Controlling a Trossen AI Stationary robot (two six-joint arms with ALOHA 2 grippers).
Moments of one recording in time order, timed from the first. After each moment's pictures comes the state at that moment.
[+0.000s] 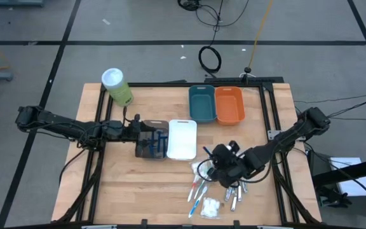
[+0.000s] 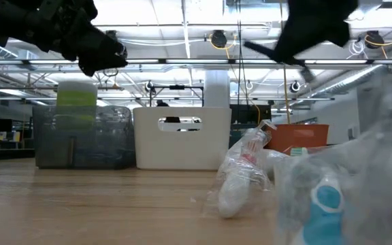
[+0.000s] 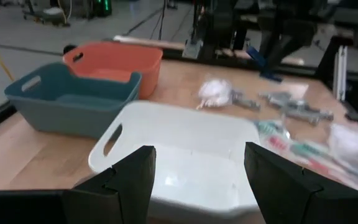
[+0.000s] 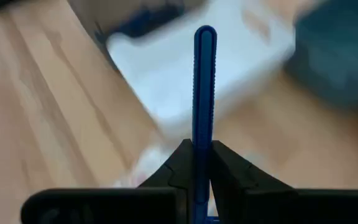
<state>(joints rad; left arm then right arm) -0.11 0.88 0.35 0.29 -0.19 -0.13 0.53 1.56 1.16 -0.72 0.66 1.08</state>
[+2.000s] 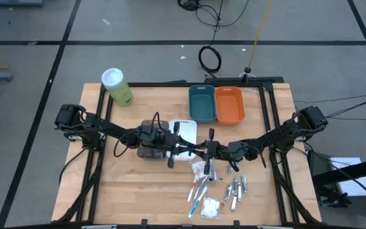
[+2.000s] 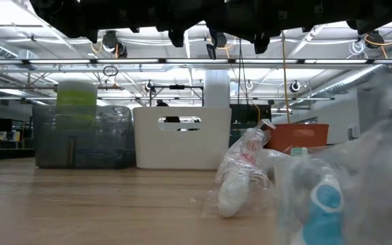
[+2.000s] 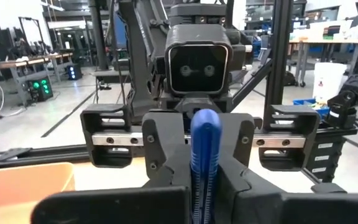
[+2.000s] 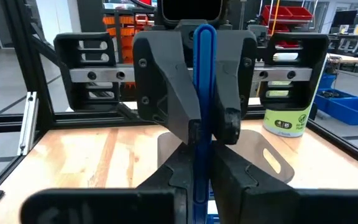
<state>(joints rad) -0.13 1.64 0.79 0.89 0.03 0.06 0.33 1.58 0.69 0.86 0.47 0.02</state>
